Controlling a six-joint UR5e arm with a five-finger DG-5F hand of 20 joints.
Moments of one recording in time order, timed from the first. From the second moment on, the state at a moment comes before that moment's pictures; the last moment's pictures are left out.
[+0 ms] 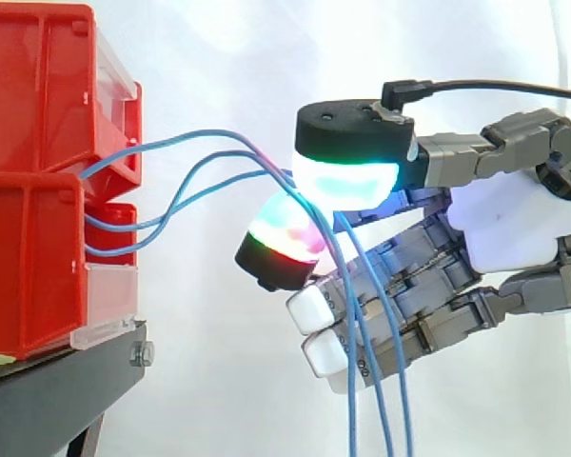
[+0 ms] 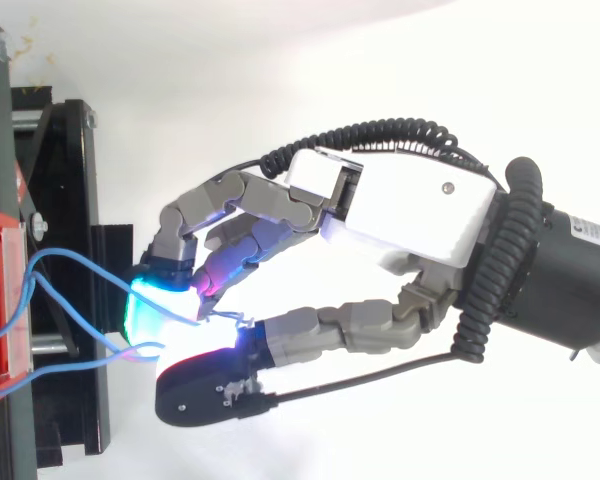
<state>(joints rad) 0.26 -2.29 -1.06 -3.12 -1.00 -0.06</state>
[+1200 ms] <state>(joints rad) 0.26 -2.28 -1.02 -3.31 -1.08 0.03</state>
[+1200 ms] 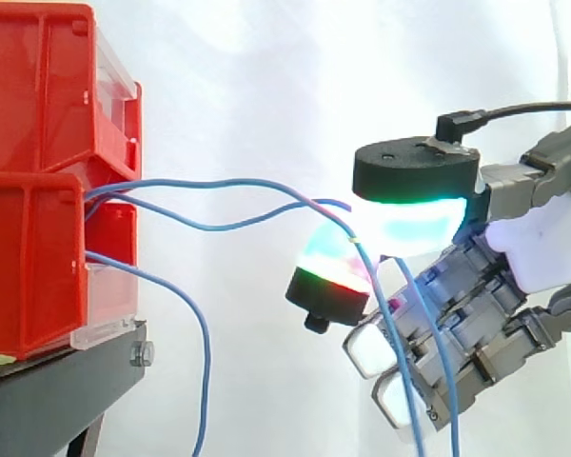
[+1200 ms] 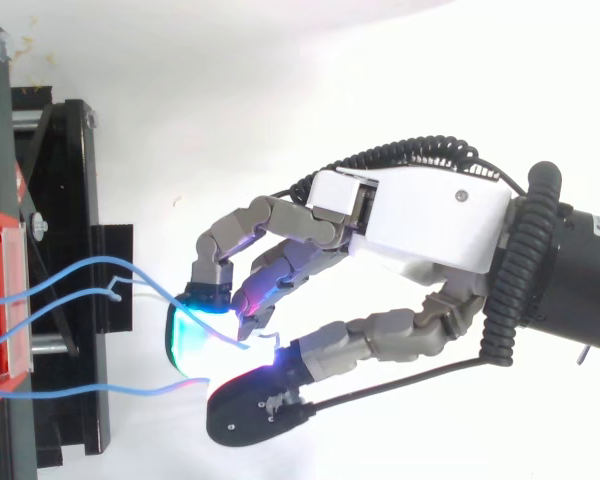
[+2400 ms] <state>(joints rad) 0.19 -2.28 -0.90 -3.49 -1.14 0.02</state>
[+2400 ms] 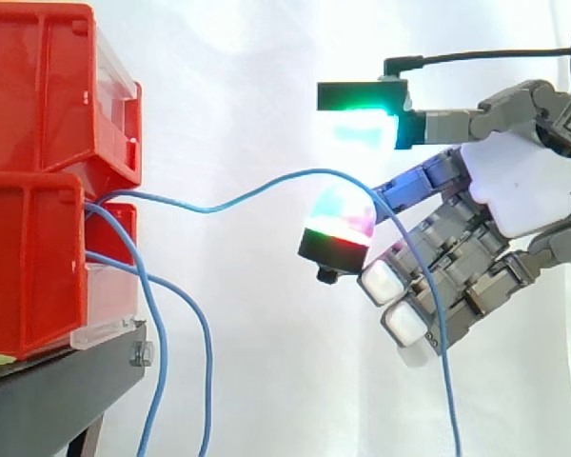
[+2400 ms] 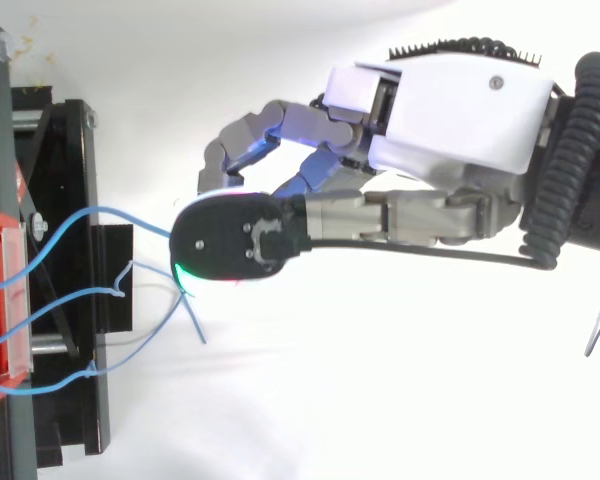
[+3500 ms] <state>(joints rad) 0.17 -2.28 -0.89 -3.52 -1.15 0.00</state>
